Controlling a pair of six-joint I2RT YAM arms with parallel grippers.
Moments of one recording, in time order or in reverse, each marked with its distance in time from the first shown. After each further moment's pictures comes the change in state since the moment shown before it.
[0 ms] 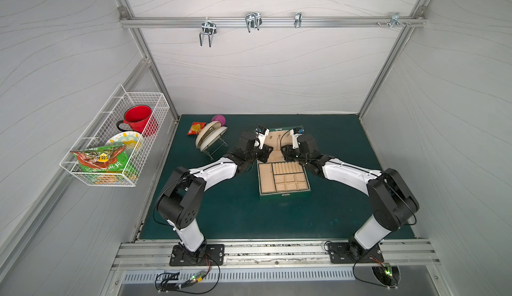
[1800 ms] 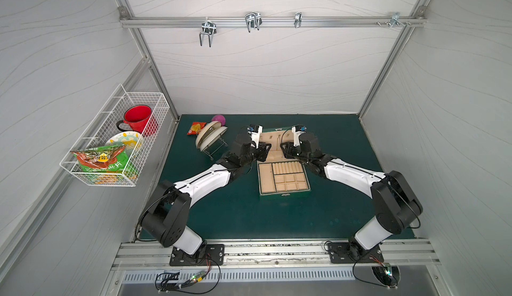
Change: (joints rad) left arm -0.012 -0.222 -0.129 0.034 -0.130 -0.161; right arm 0.023 -0.046 0.007 0.009 0.014 0.053
